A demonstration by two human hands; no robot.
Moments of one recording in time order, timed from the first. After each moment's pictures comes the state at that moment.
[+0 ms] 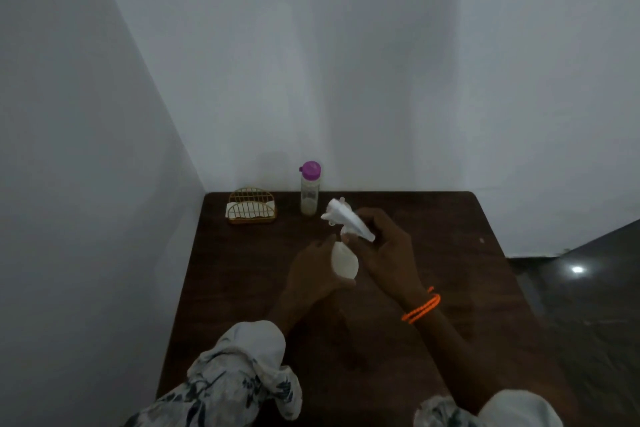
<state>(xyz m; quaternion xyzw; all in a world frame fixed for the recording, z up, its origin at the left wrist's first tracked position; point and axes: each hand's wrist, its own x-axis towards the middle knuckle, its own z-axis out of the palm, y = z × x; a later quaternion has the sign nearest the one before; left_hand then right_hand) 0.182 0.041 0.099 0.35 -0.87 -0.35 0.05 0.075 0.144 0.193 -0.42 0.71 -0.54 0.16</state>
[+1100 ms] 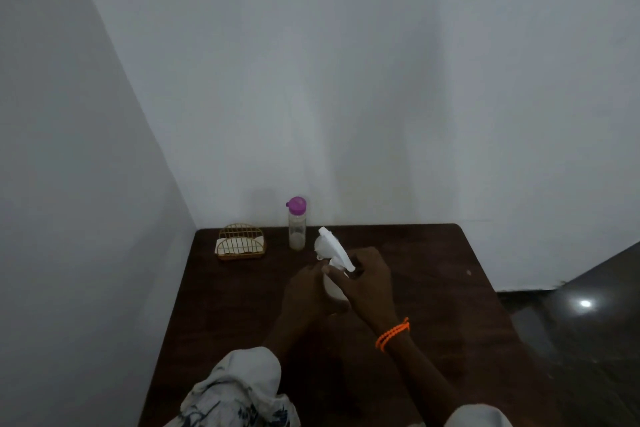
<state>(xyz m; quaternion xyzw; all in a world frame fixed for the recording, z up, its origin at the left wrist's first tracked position) 0.167 0.047 0.121 0.35 -0.87 -0.33 0.09 0.070 0.139 0.162 -0.38 0.77 -0.51 0.07</state>
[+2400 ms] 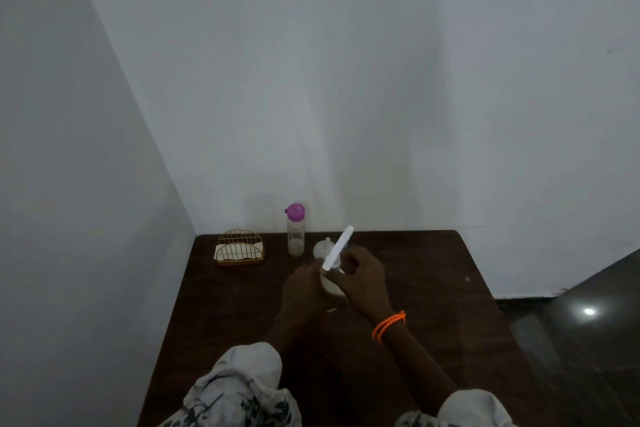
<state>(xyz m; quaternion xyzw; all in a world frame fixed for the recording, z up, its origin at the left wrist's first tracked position) 0.160 0.044 0.129 0.36 -0.86 -0.34 0.14 0.052 0.126 0.156 -0.38 0.78 -0.48 0.12</state>
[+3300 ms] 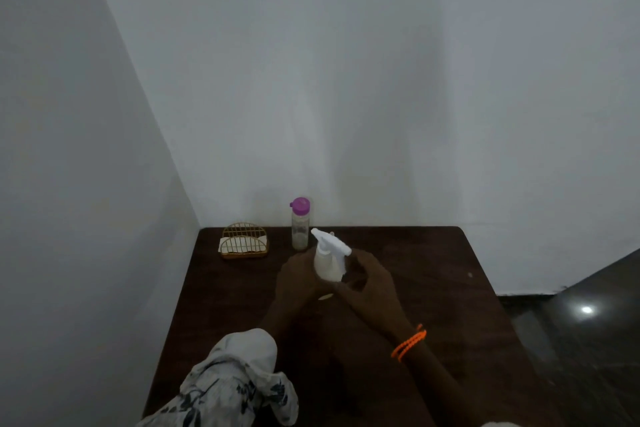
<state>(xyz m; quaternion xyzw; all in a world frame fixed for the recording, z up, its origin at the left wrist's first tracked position) 0.172 0.025 0.131 0.39 -0.83 -0.36 0.13 0.074 0.158 0.172 -0.44 0.75 -0.47 0.16</state>
